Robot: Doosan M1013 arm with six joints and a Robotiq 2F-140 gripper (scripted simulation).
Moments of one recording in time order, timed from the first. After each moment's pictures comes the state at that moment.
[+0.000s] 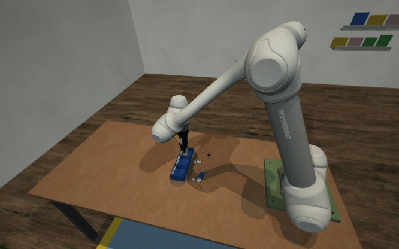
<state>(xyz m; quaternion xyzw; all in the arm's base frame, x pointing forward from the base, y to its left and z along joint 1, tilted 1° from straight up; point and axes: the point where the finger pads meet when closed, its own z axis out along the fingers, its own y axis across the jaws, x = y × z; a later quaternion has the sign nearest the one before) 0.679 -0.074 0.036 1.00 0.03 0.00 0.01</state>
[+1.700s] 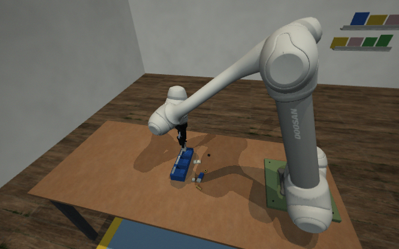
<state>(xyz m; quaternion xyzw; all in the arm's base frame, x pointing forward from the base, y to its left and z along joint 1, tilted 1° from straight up) 0.678 -0.061 0.095 1.00 0.03 0.00 0.01</state>
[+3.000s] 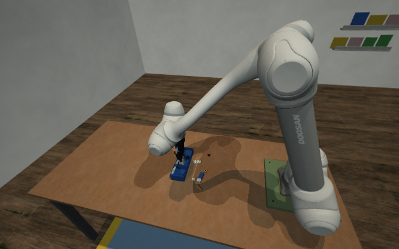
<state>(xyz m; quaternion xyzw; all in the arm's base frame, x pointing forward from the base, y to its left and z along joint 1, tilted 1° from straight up) 0.674 0.010 0.044 1.00 0.03 0.00 0.01</state>
